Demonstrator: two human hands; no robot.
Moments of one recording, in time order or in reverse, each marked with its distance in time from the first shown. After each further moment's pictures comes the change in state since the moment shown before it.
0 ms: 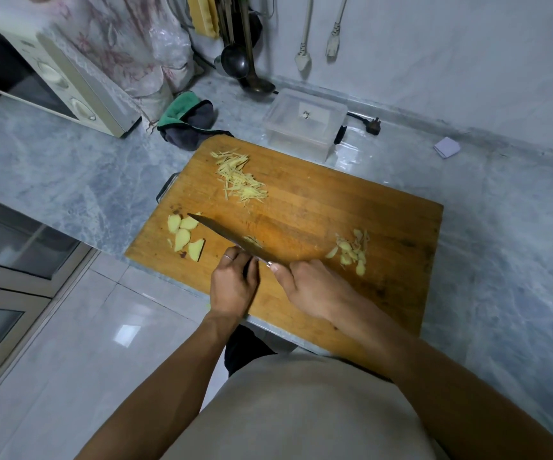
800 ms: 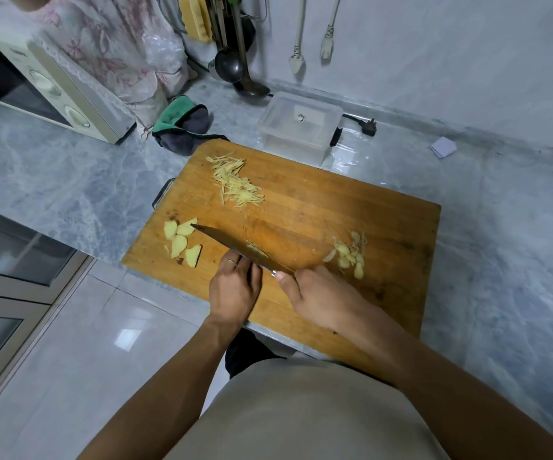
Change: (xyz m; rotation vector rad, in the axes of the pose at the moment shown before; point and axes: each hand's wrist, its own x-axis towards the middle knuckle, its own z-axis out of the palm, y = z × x) left_hand 0.003 0.006 0.002 0.193 0.025 0.088; right_hand -0.007 0.009 -0.002 -0.033 0.041 -0.032
